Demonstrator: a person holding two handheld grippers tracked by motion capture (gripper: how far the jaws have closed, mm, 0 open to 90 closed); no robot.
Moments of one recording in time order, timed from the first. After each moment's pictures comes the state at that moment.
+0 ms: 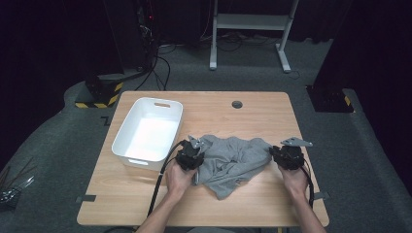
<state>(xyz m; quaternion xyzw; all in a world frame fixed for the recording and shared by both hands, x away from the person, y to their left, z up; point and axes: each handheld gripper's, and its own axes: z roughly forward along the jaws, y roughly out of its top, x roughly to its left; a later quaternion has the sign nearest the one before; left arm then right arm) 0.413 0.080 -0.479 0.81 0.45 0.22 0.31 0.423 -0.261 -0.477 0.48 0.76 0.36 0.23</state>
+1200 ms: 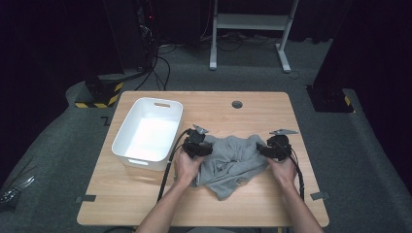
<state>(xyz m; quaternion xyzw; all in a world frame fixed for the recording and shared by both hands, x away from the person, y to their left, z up) 0.463 0.065 -0.488 0.79 0.50 0.20 0.29 0.469 -0.239 -0.495 0.51 0.77 0.34 0.18</state>
